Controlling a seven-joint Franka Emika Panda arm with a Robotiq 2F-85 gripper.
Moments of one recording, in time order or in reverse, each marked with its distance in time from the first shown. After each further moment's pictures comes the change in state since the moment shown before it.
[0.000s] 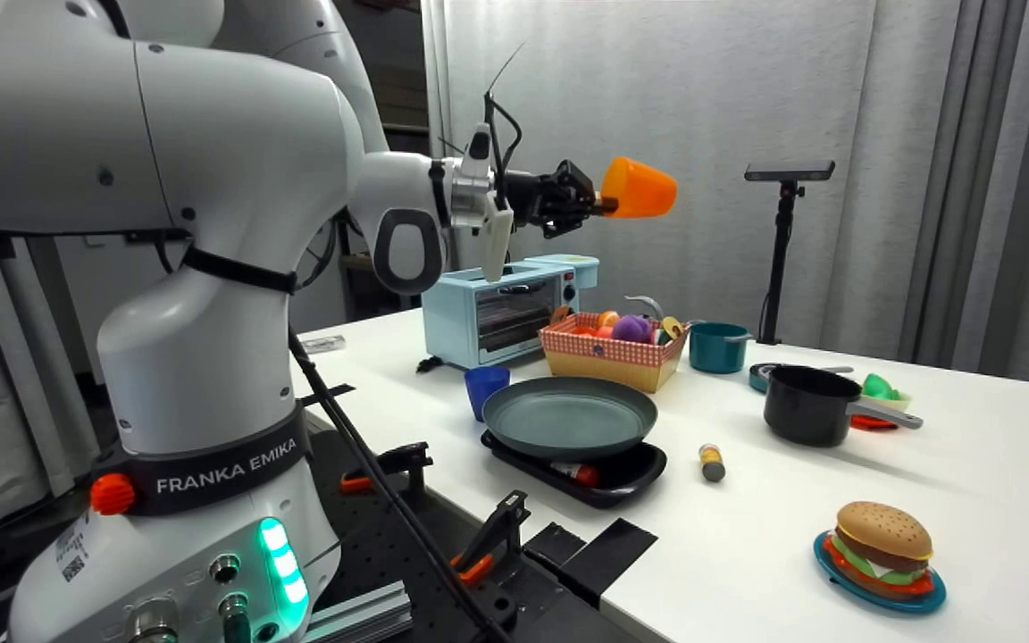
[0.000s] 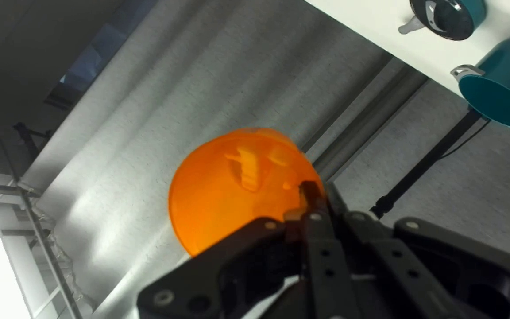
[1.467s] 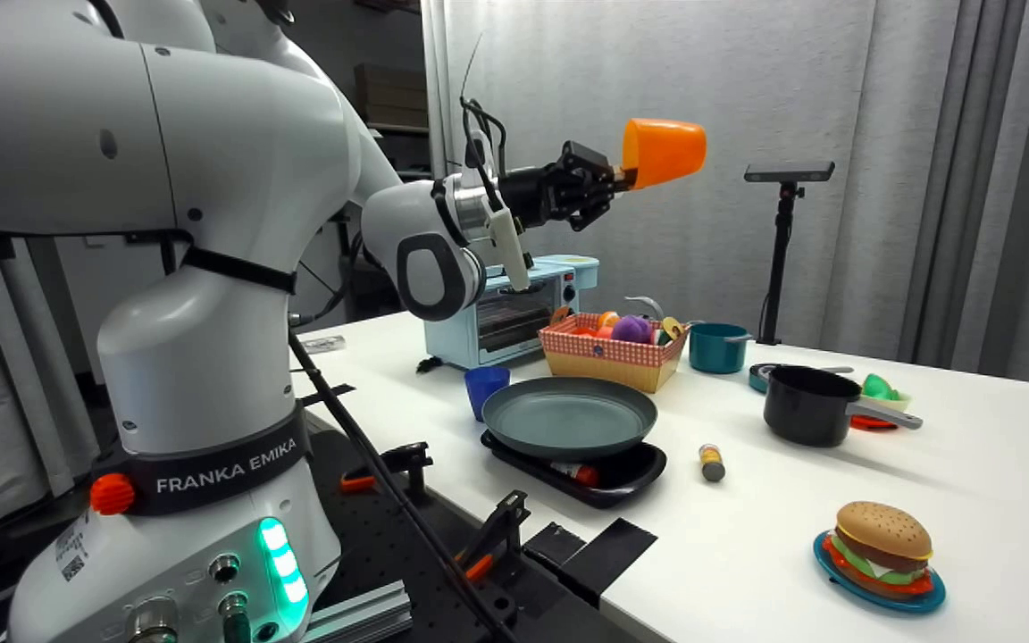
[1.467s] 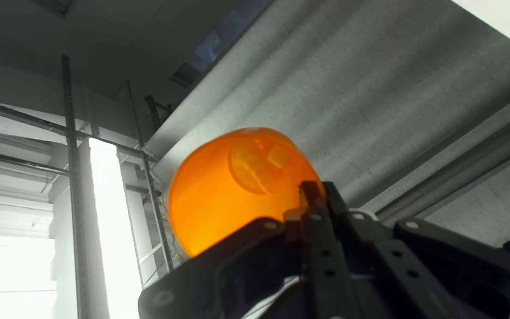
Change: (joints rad) arm 0.090 0.291 -0.153 0.008 0.208 0.000 0.018
